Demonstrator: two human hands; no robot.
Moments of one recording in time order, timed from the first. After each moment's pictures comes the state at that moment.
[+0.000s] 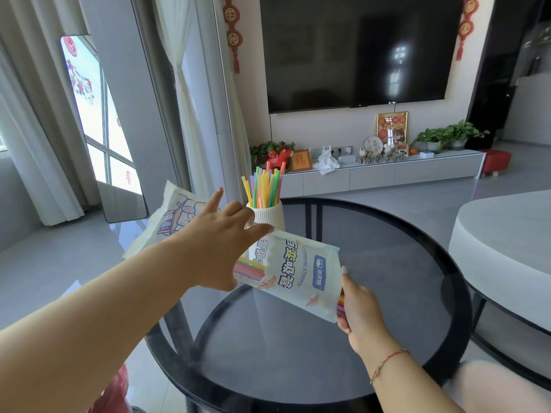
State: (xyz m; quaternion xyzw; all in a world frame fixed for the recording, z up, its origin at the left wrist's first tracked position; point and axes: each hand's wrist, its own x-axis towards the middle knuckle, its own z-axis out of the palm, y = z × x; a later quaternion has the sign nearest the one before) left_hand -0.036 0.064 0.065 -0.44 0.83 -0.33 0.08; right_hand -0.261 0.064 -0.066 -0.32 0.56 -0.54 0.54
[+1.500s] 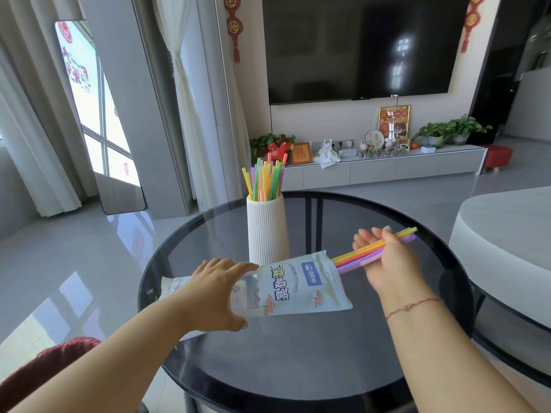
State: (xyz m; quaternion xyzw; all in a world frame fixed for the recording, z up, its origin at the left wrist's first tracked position) left_hand -0.014 0.062 -0.032 -0.59 0.80 0.02 -0.03; right_hand -0.297 0.015 -0.020 -0.16 0.39 -0.72 0.56
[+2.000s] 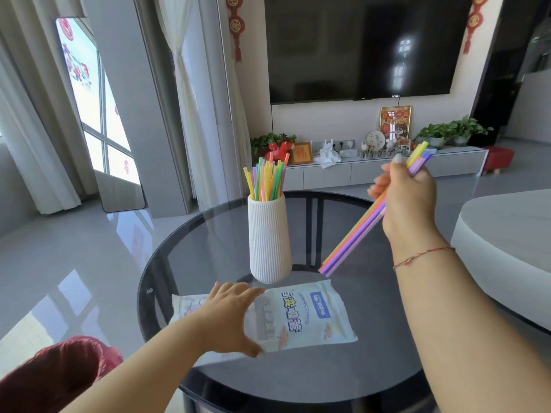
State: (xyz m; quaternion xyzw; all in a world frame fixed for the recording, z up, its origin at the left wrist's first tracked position) left_hand -0.030 0.065 -0.066 -0.60 0.80 0.09 0.01; right_hand -0.298 0.000 0.062 -0.36 0.43 -0.77 0.30
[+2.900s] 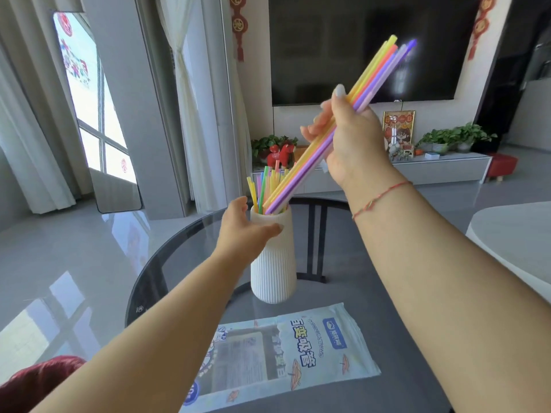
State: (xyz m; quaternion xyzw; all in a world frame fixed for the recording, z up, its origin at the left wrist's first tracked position) left_hand -0.069 -0.018 0.027 -0.59 0.53 0.31 -0.52; right_hand -0.213 -0.038 0.142 -0.44 0.25 -0.73 0.45
